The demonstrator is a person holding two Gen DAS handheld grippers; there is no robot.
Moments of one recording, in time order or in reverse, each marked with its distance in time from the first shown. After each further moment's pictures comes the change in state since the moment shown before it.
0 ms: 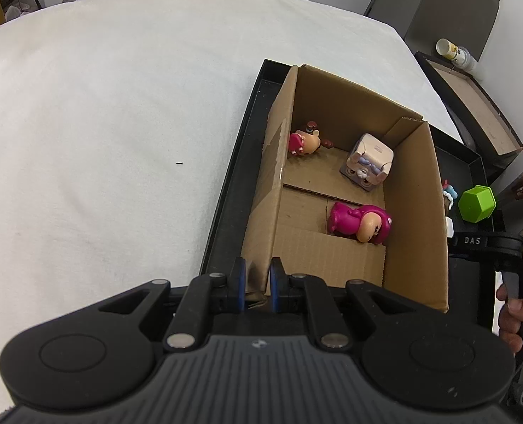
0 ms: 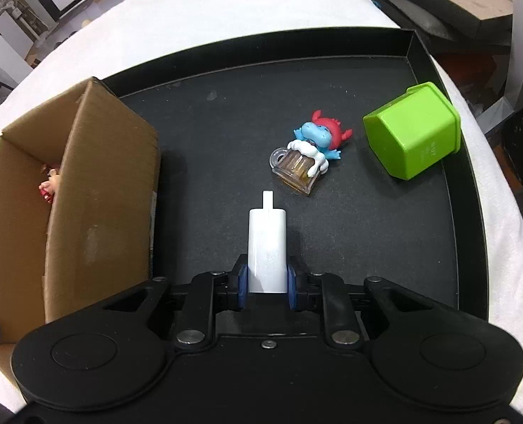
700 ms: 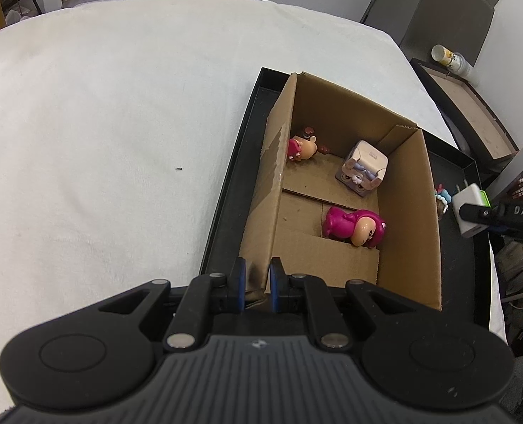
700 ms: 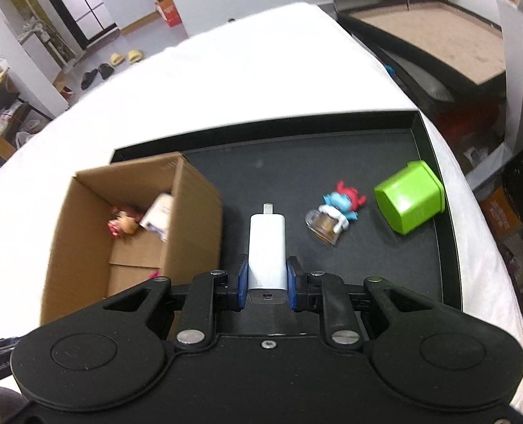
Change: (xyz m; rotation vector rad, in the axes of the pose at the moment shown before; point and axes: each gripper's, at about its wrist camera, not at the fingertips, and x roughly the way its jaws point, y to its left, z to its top) left arm -0.010 0.002 -0.003 0.001 -0.027 -0.012; right arm -0.072 0.015 0.011 -0.033 -0.138 0.068
